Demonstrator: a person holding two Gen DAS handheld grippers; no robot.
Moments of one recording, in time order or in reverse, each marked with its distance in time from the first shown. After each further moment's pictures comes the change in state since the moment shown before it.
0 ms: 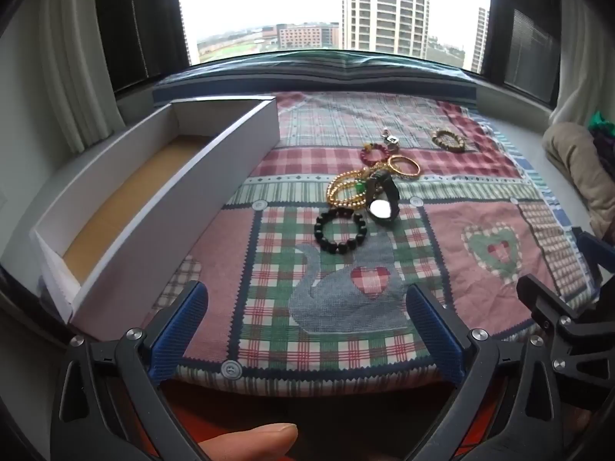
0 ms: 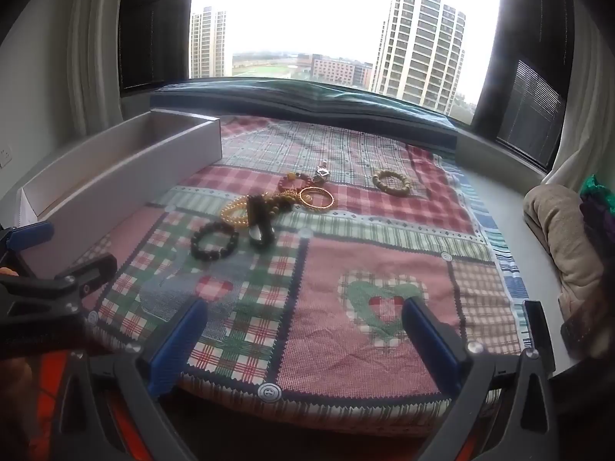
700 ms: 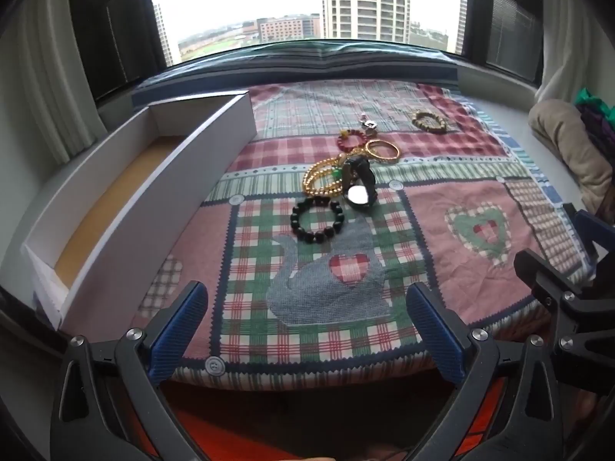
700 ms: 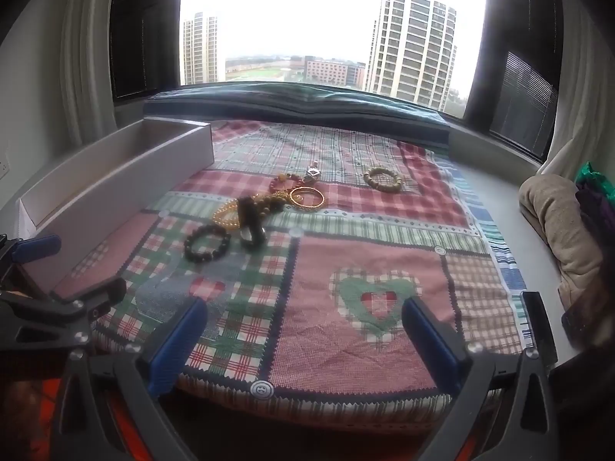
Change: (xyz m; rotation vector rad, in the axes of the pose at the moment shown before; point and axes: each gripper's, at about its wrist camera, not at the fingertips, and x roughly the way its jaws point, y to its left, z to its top) left arm 0.001 -0.017 -0.005 0.069 0.015 -0.025; right arm -0.004 -0.012 -0.005 0.054 -0.018 0.005
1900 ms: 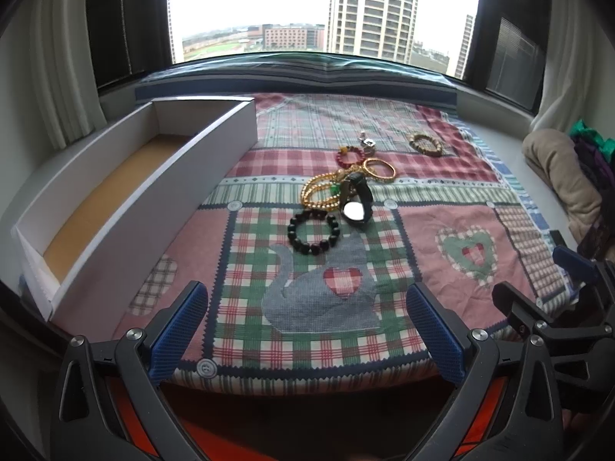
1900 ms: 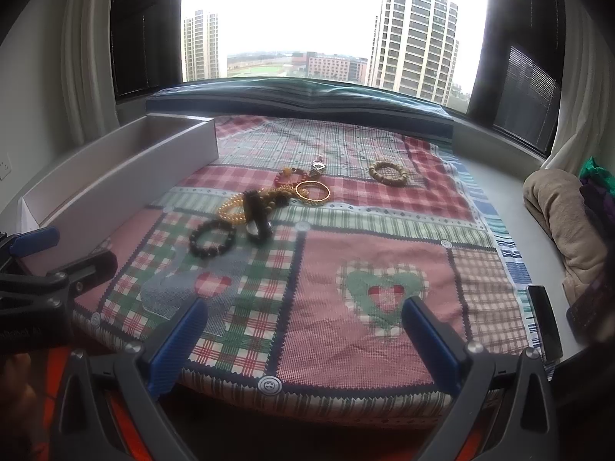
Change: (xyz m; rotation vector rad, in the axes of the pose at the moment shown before) left arm -0.007 0.013 0.003 -0.074 -0.041 -0.061; right arm 0.001 0.005 -0.004 0.005 0.018 0.020
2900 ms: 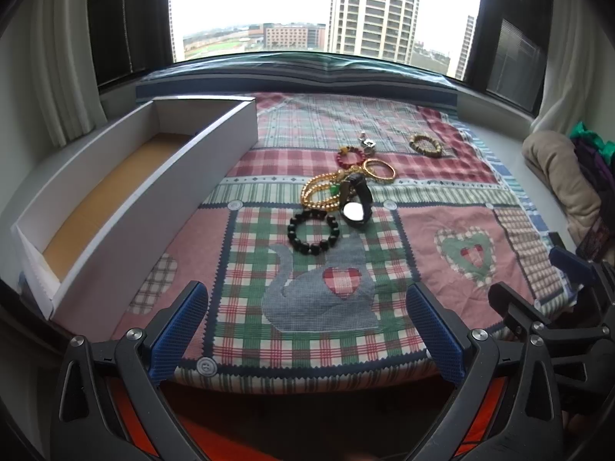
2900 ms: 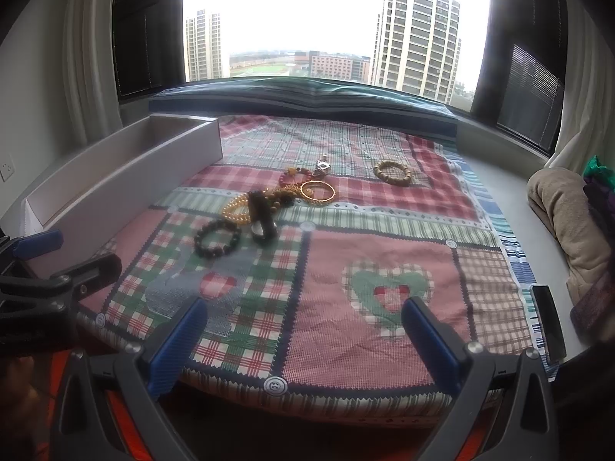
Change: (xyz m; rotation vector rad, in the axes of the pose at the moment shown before) left arm -0.002 0.002 0.001 -0.008 0.000 -0.003; right arm 0.000 0.001 0.001 0.002 0.001 0.014
